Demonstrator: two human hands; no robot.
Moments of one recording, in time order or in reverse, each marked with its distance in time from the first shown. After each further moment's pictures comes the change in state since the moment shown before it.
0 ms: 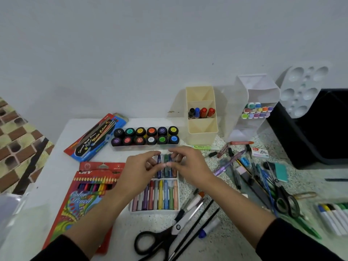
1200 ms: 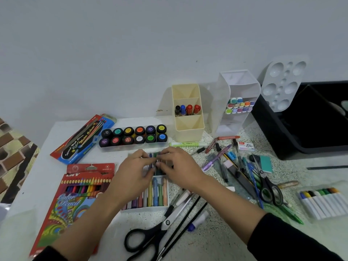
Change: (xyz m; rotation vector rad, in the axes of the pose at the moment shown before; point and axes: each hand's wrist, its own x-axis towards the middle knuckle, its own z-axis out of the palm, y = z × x) left_hand -0.010 0.014 0.006 0.234 -0.063 0.237; right_hand -0.015 0.000 -0.002 -0.276 -0.081 -0.132
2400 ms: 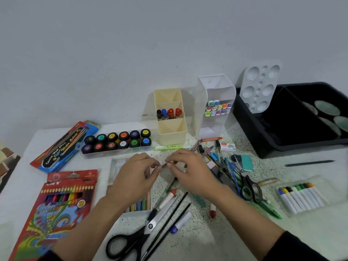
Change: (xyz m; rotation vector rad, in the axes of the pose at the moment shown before) left_hand 0.013 0.042 0.019 -0.033 0.049 0.087; right_hand -0.048 0.030 -0.049 0.159 0.155 0.002
